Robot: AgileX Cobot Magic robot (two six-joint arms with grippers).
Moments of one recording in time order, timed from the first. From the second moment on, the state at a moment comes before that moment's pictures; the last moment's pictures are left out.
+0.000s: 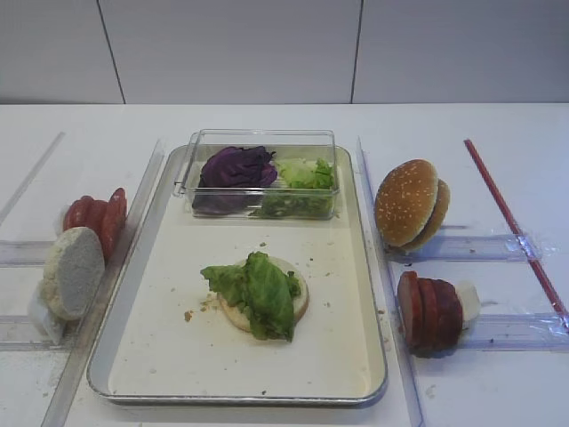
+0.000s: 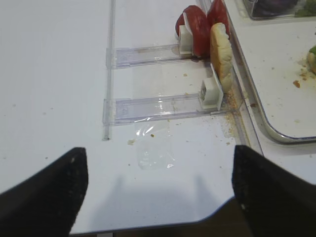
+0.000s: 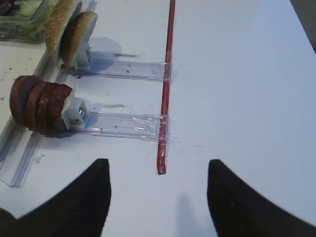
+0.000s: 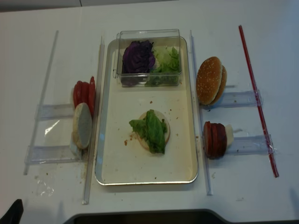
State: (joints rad) left arm -0.07 -0.02 -0.49 0.07 1.18 -0.07; right arm -0.04 -0.02 -0.47 0.15 1.14 -0.13
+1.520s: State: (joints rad) left arm -0.07 -0.02 -0.49 0.12 1.18 -0.07; right arm -0.04 -0.02 -0.47 0.14 1.14 -0.12
